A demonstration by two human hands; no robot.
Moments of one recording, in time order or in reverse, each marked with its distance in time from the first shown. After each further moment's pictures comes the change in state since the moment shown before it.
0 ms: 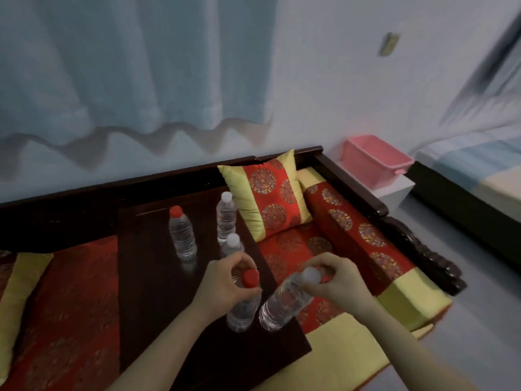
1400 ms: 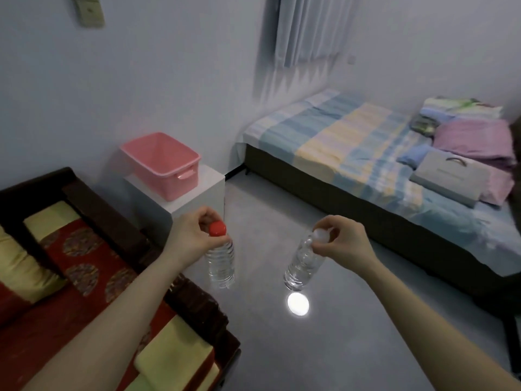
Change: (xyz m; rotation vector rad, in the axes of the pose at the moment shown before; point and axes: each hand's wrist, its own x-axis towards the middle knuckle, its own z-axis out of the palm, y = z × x) left_hand 0.374 0.330 0.678 0.037 -0.237 0.182; right_hand -0.025 0.512 -0.648 -0.168 0.490 0.363
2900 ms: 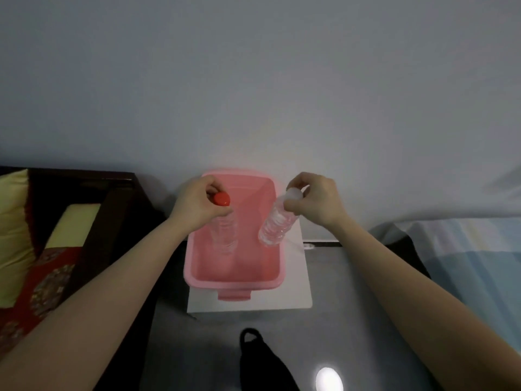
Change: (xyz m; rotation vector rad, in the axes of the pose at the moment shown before) left_hand 0.597 -0.307 -0.122 0.081 0.672 -0.650; right_hand 0.819 -0.221 0.372 0.074 -0.695 -0.636
